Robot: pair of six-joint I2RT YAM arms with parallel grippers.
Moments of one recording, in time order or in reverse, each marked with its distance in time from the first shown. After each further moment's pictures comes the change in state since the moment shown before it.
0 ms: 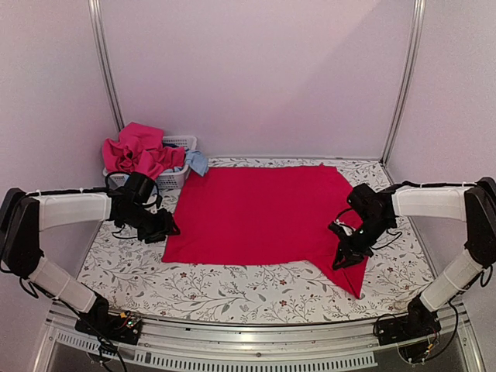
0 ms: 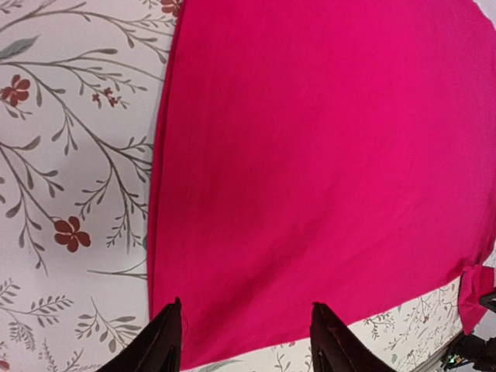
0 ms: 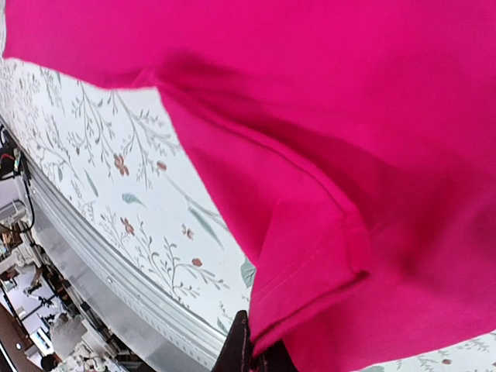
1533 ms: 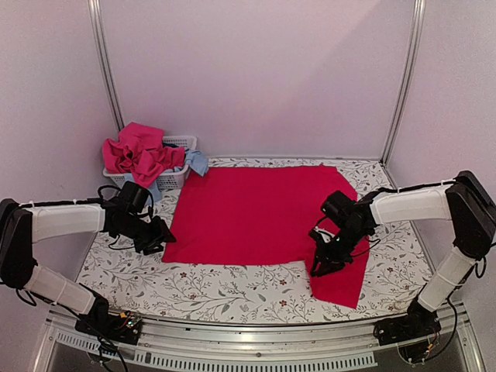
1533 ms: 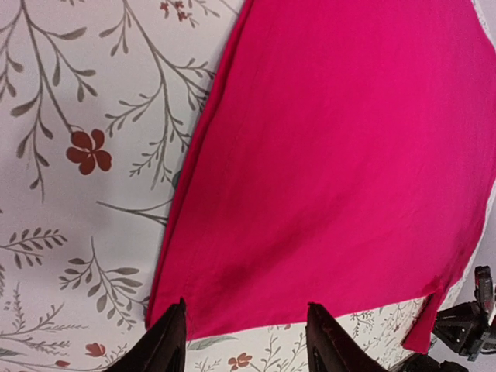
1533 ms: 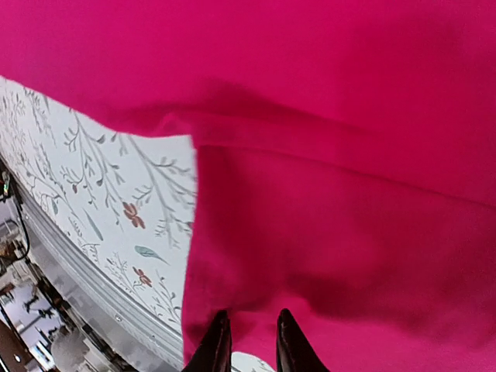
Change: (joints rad) left arm 0.014 -0.090 -0.119 0.025 0.032 -0.216; right arm 0.172 0.067 -0.006 0.150 0.073 0.234
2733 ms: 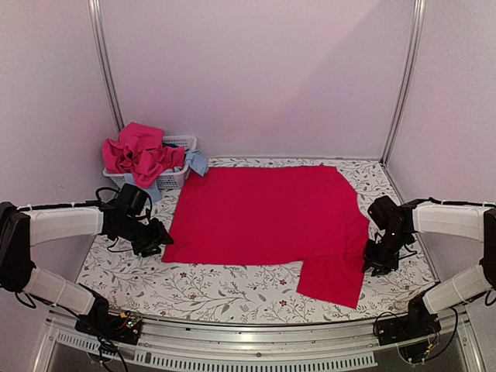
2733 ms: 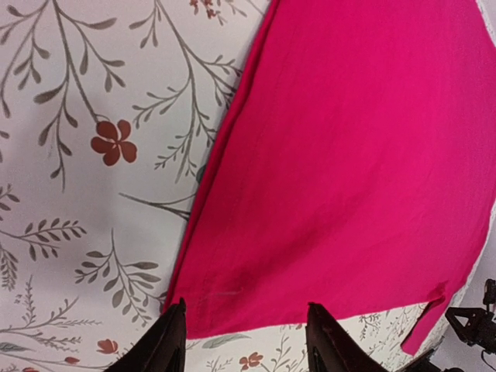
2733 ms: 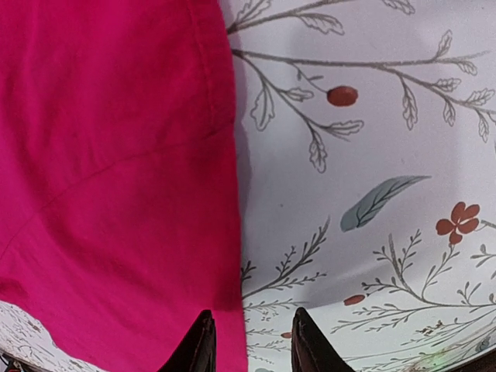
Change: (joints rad) left arm 0.001 -0.026 -0.028 -0.005 -0.027 -0.016; right arm -0.280 -0.278 -0.209 -0.154 0.356 0.298
